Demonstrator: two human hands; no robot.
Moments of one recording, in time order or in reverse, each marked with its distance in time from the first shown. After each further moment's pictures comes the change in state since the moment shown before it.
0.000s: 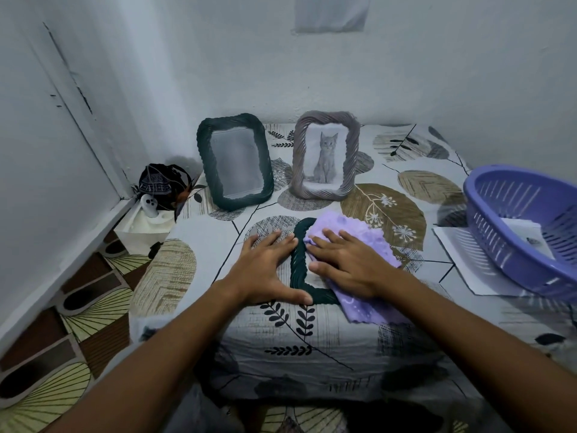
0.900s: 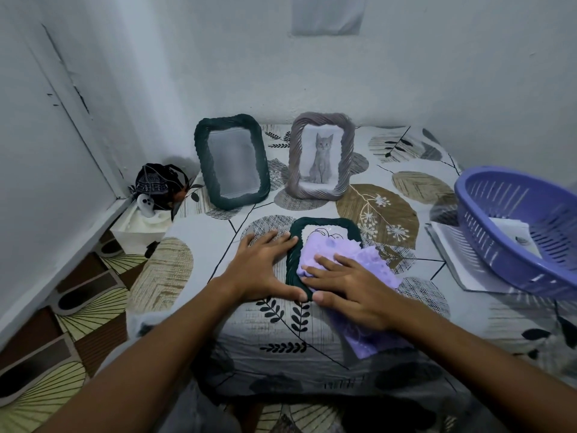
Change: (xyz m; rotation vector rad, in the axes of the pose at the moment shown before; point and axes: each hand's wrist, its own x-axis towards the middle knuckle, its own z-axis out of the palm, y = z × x) left_hand 0.001 0.000 0.002 -0.002 0.005 -0.024; right_hand -0.044 -0.020 0.008 0.159 0.011 -0.133
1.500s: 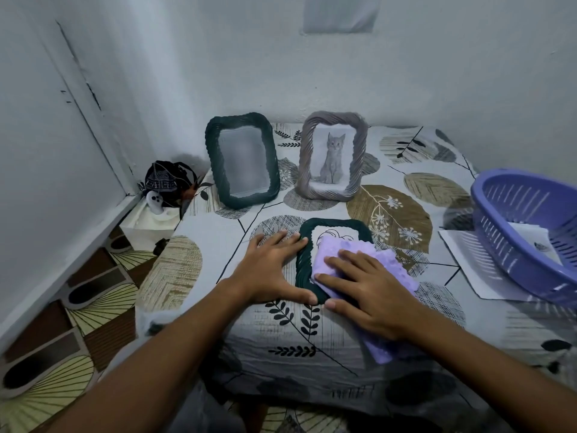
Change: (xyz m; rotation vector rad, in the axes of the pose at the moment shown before) left_hand -0.001 -0.001 0.001 -0.015 0.004 0.007; right_hand -0.007 0.003 0.004 -0.337 0.114 0.057
